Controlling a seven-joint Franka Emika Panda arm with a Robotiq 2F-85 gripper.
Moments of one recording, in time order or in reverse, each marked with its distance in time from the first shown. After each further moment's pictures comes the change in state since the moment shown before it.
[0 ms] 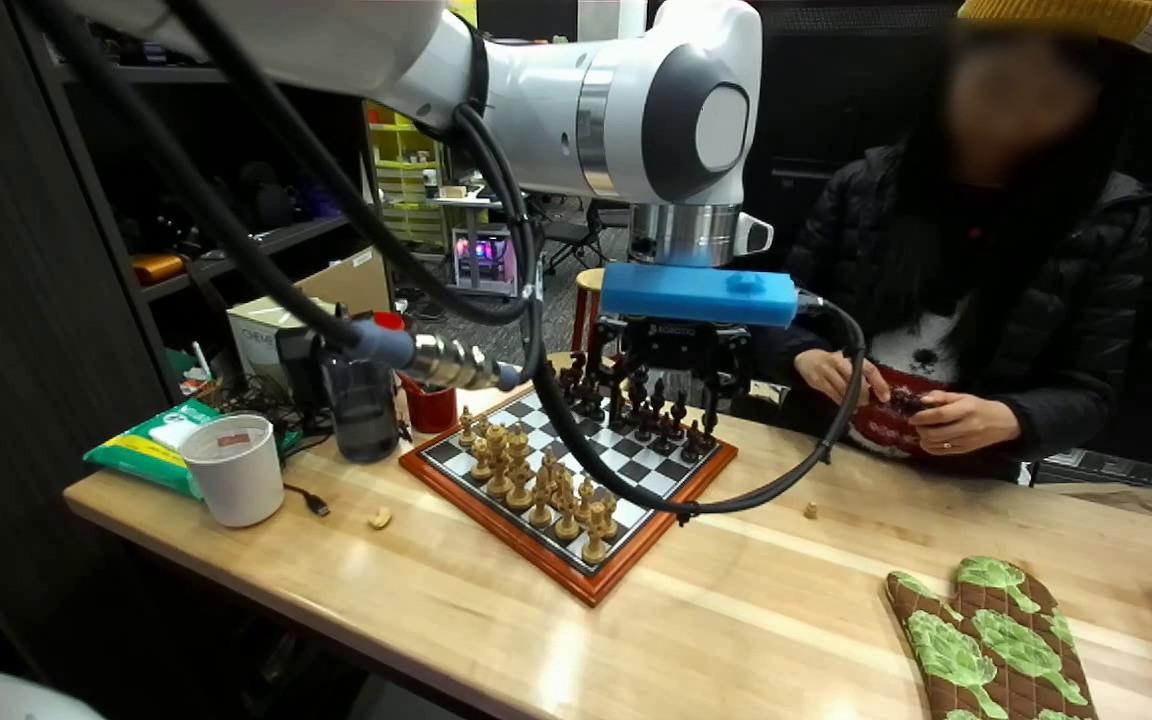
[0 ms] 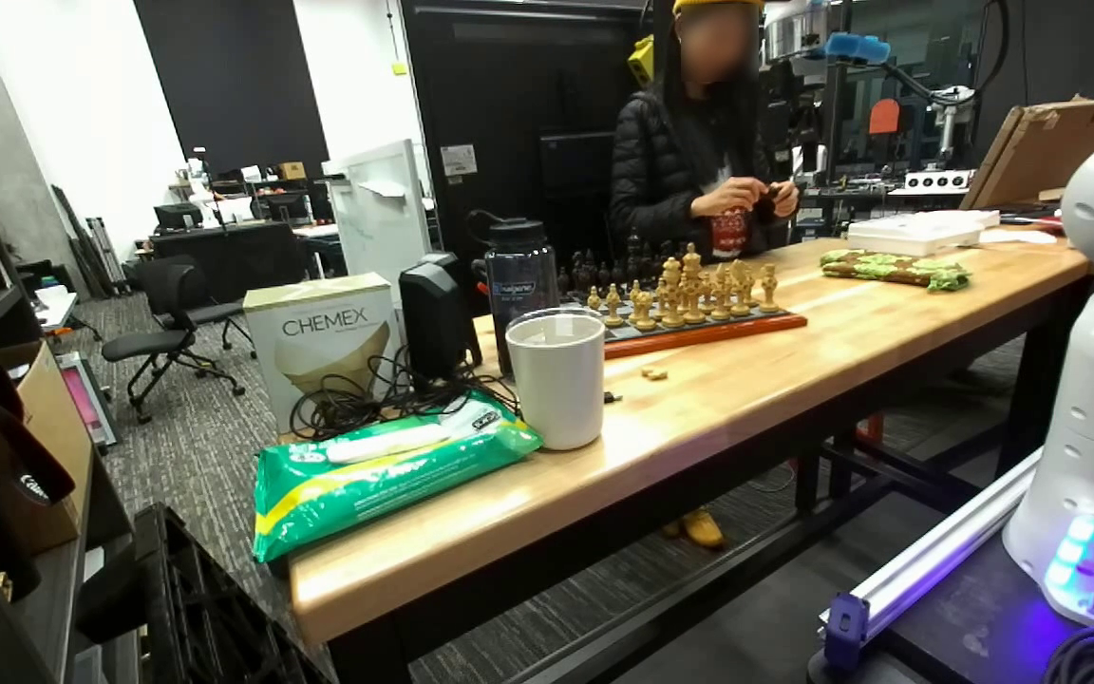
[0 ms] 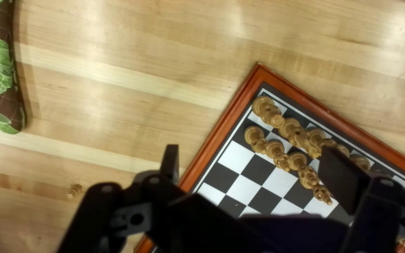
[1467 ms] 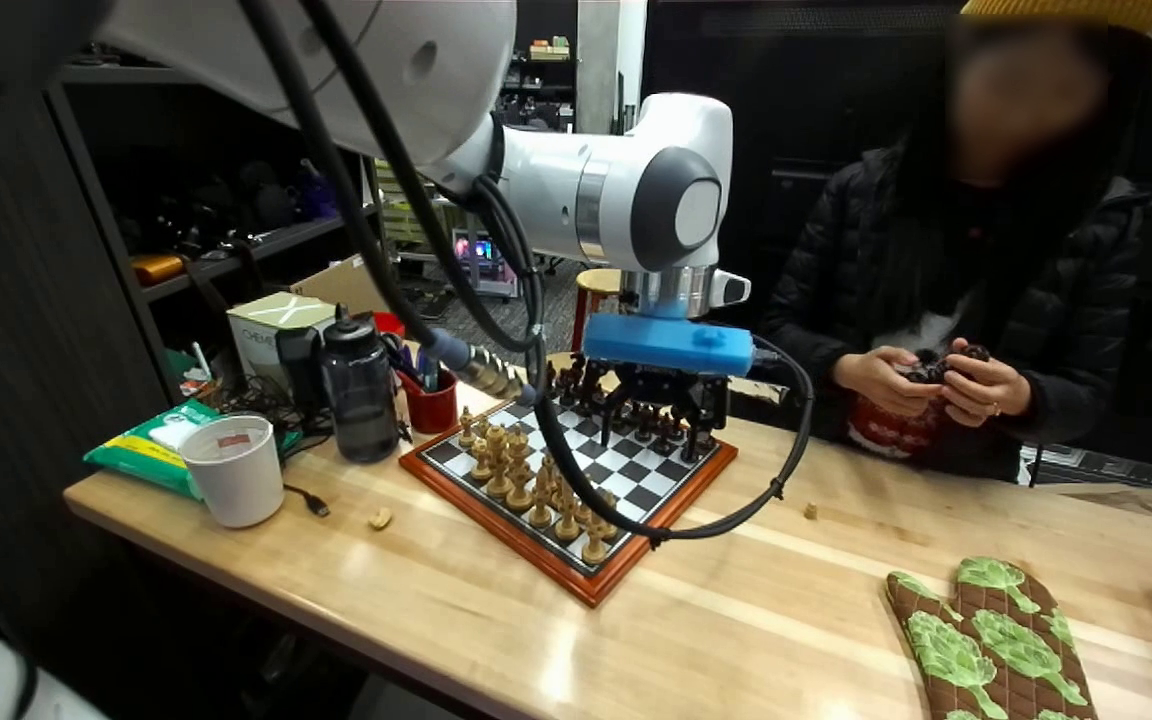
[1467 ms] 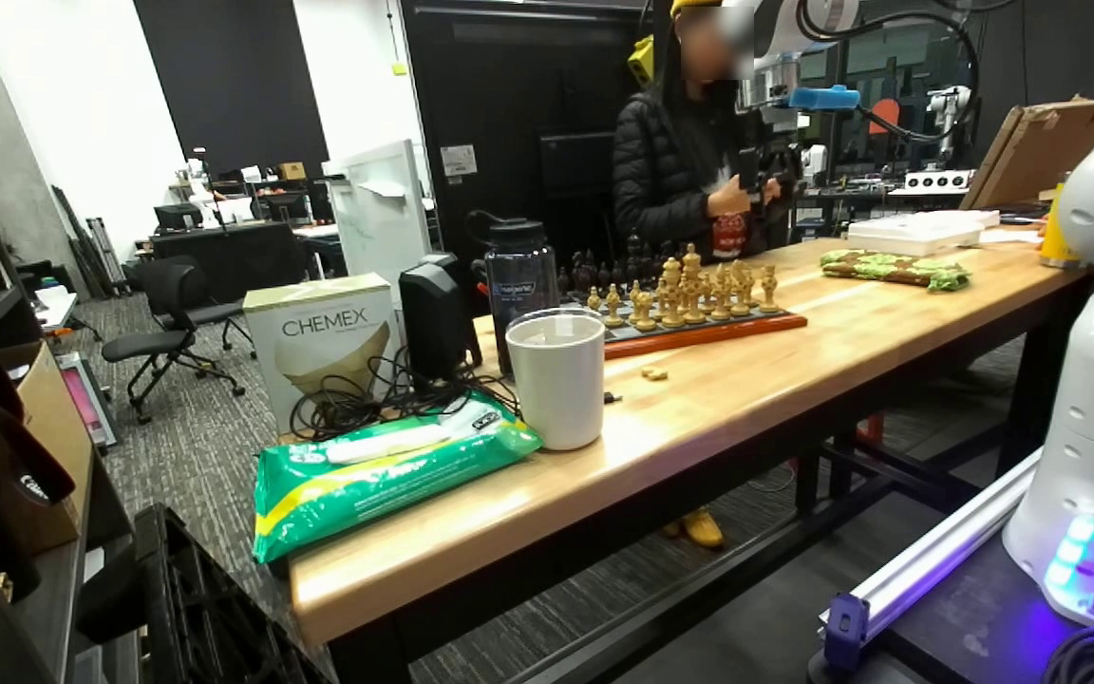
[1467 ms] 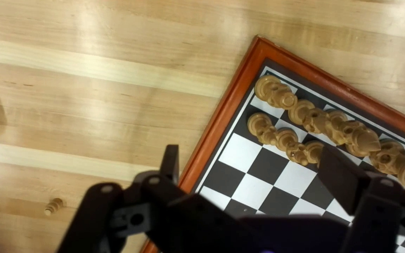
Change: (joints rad) arm -0.013 0.123 0.041 -0.025 0.037 0.130 0.098
